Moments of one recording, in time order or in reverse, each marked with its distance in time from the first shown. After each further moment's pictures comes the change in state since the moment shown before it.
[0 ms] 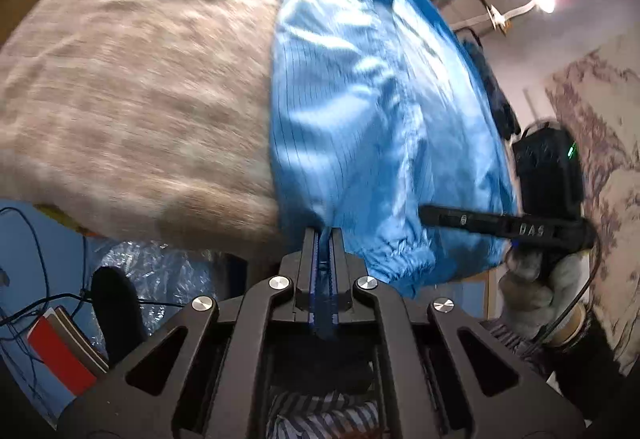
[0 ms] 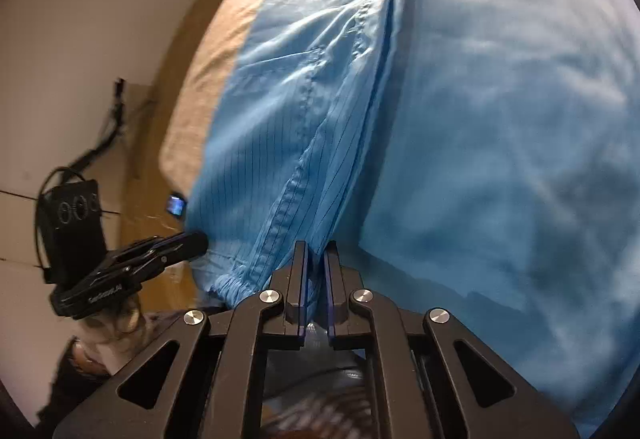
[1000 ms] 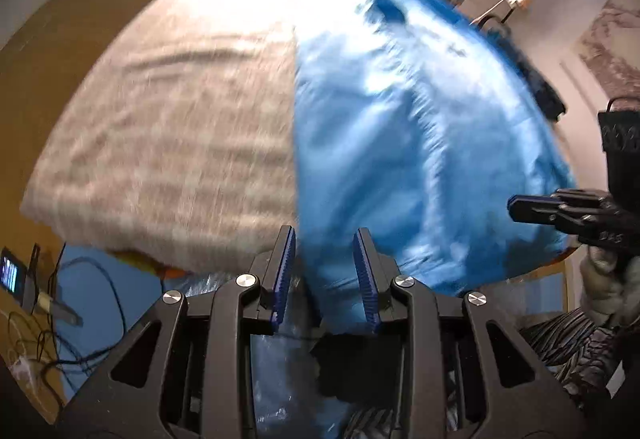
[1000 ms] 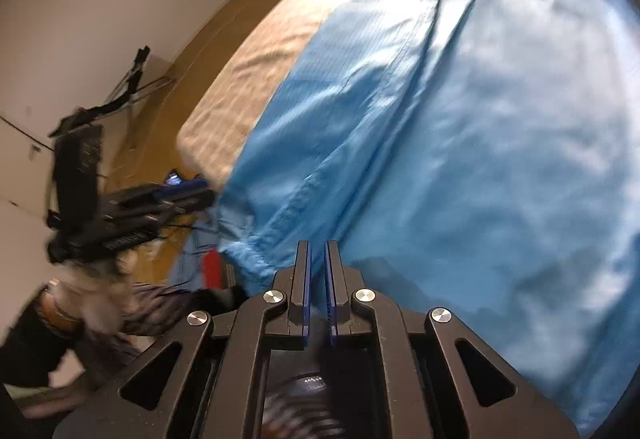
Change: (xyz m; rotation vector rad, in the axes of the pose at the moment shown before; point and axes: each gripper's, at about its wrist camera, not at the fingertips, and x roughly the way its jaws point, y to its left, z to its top) left arm -0.013 -0.036 -0.004 0.202 -0.123 0.252; right arm -0.040 0.045 -0.029 -0.278 -0.114 -0.130
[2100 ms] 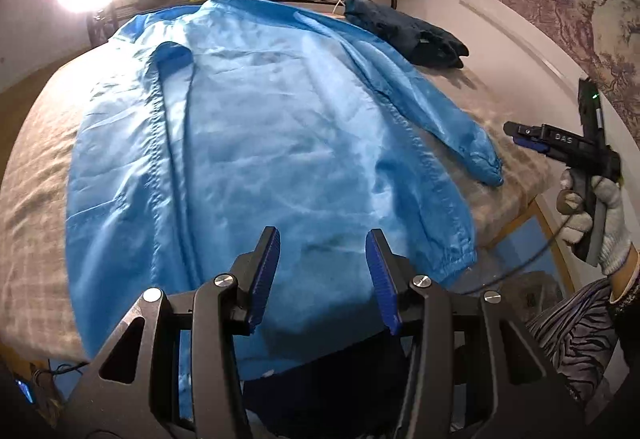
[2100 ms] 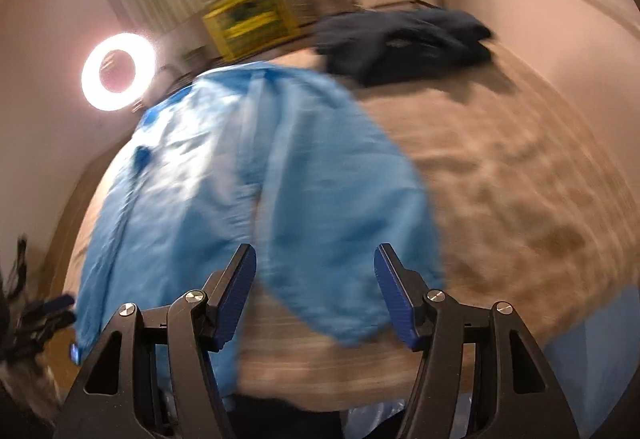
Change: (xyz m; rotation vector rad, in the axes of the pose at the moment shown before) left arm 0.037 -0.220 0.024 0.355 -0.001 -0.158; right arm -0.223 -0.228 -0.116 0.526 -0.487 -0.478
